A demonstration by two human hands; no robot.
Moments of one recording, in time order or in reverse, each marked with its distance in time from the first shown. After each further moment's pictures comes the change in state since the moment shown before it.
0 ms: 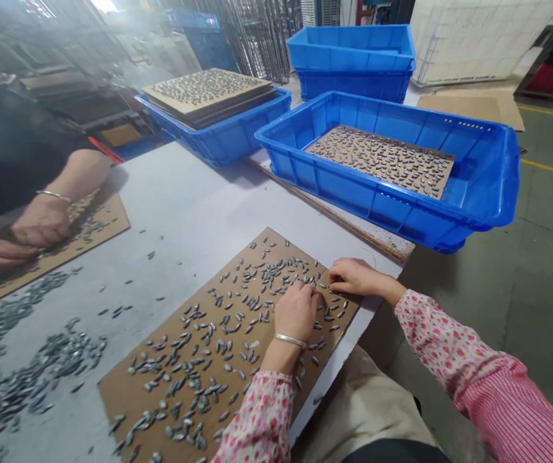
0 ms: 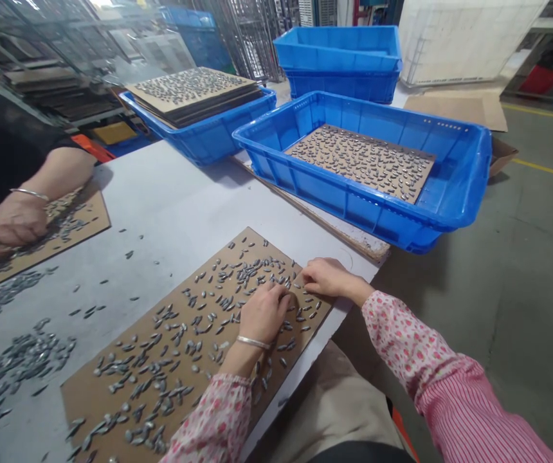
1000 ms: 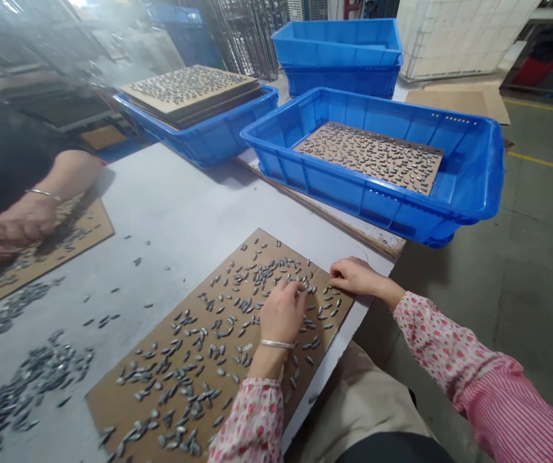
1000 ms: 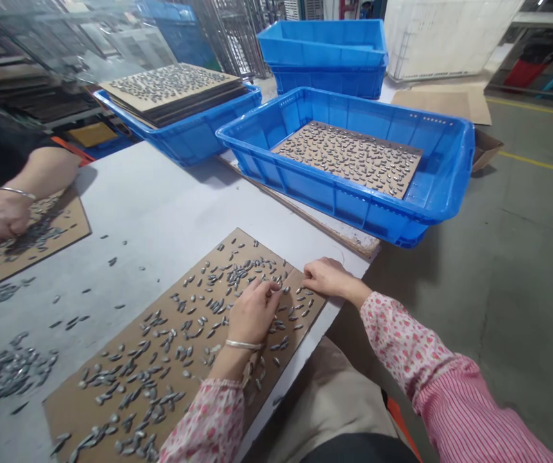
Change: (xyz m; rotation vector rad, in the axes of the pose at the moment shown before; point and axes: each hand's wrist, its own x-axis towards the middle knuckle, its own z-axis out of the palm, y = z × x) left_hand 0.000 -0.011 0.006 -0.080 0.122 -0.026; right_hand -0.013 0.000 0.001 0.062 0.016 0.264
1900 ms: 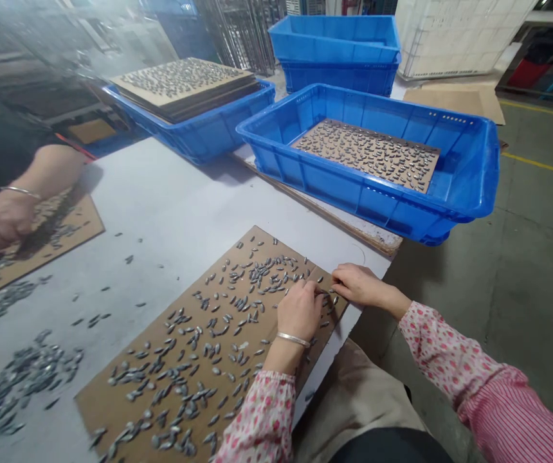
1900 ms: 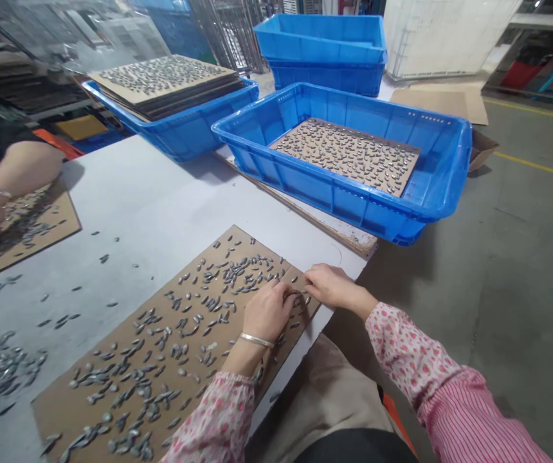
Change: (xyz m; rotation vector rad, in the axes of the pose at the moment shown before) left_hand -0.001 0.027 0.009 0.033 -0.128 0.088; right_hand -0.026 -0.001 0.008 -0.056 0.026 -0.086
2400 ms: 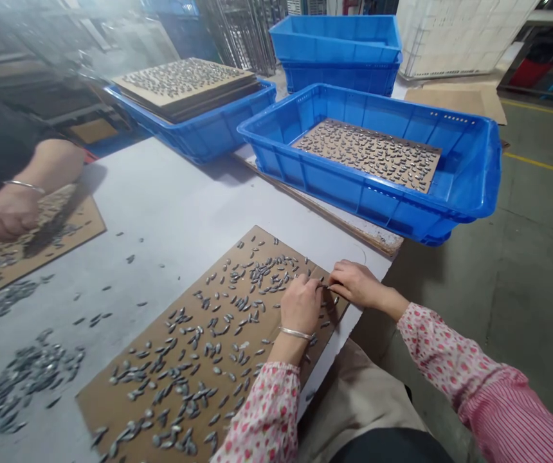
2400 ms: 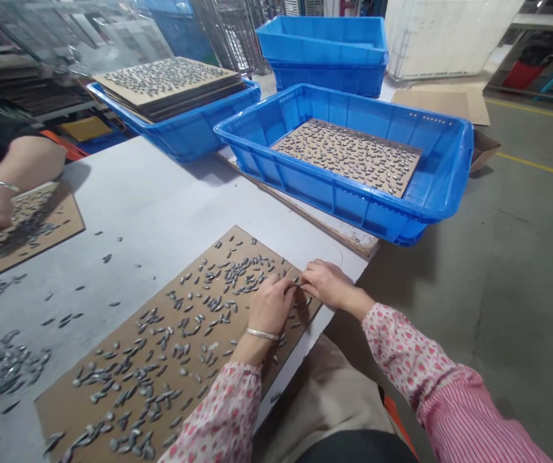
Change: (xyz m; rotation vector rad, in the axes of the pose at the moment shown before) left_hand 0.010 0.001 0.007 0.006 0.089 0.040; right_hand 0.002 -0.004 0.003 -0.018 0.163 -0.139
